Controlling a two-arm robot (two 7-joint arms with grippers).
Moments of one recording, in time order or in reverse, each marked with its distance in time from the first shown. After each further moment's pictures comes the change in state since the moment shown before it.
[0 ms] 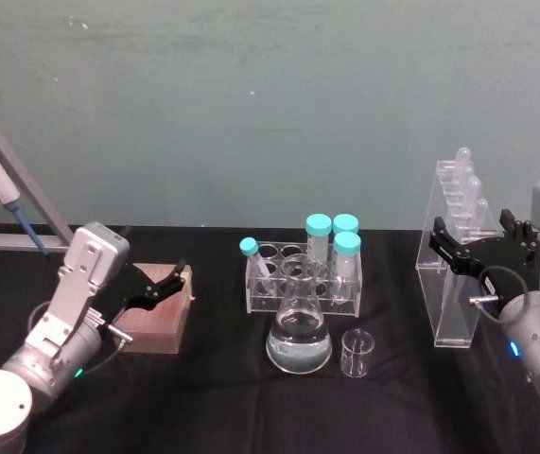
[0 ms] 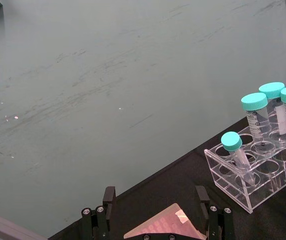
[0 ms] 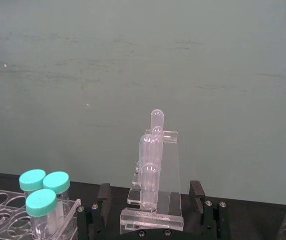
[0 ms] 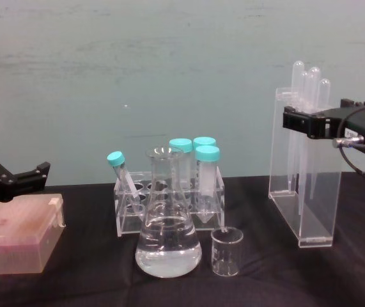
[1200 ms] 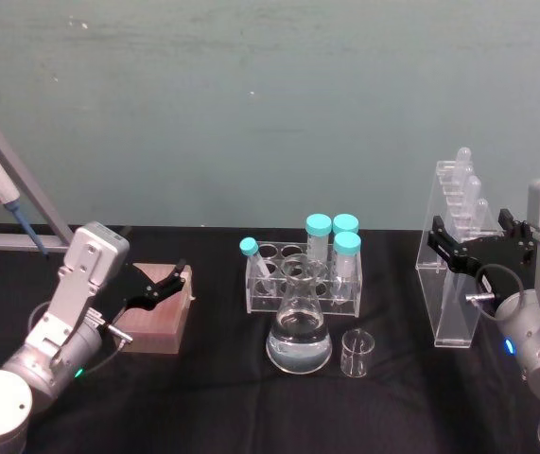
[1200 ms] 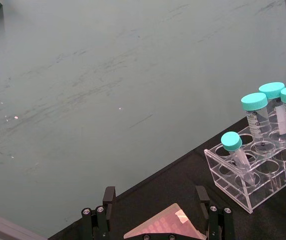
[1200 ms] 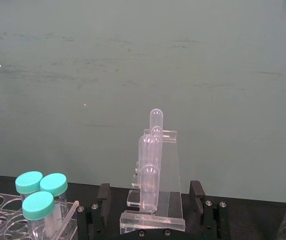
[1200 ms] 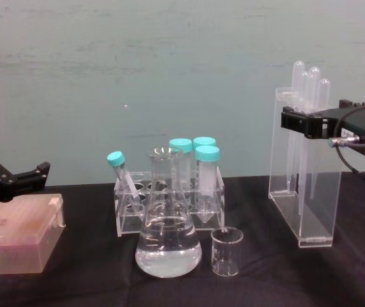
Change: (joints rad) left arm 0.000 0.000 0.000 0.000 0.000 0.000 0.000; right arm 0.010 -0.018 0.005 0.016 -0.012 0.000 -0.014
